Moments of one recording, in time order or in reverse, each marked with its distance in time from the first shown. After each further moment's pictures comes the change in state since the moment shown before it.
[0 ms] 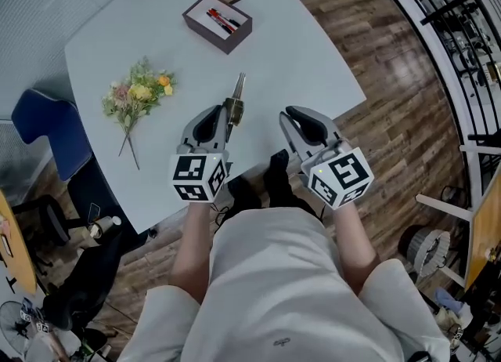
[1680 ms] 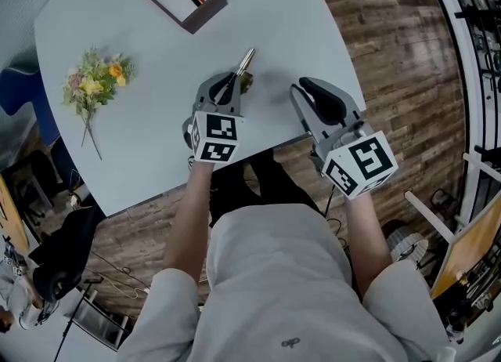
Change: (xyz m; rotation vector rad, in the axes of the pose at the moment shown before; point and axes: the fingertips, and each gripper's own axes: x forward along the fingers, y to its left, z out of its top) left arm 0.198 -0.033 -0.096 0.318 0.353 0.096; right arm 0.030 -0.173 -0.028 0.091 0.109 0.117
